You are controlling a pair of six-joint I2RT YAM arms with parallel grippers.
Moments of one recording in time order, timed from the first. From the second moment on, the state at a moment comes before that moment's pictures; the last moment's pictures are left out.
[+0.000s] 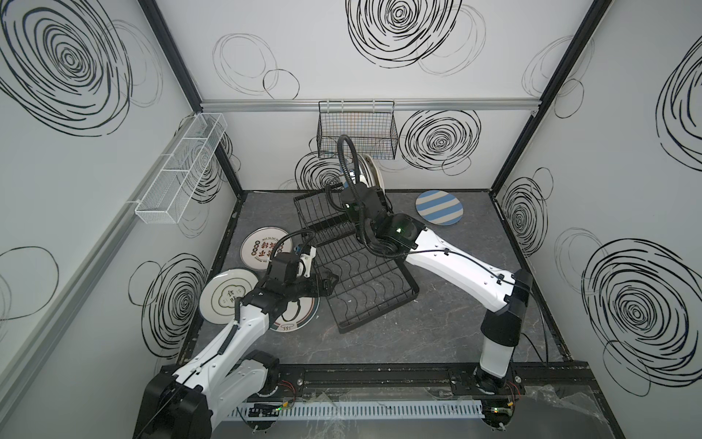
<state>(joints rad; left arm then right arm) -0.30 0.98 0.55 -0.30 0.37 -0.40 0.98 1.86 1.98 -0.48 0.91 0.04</state>
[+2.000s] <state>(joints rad) -0.30 0.98 0.55 -0.30 0.36 -0.40 0.99 1.87 2.10 -0.55 1.02 0.11</state>
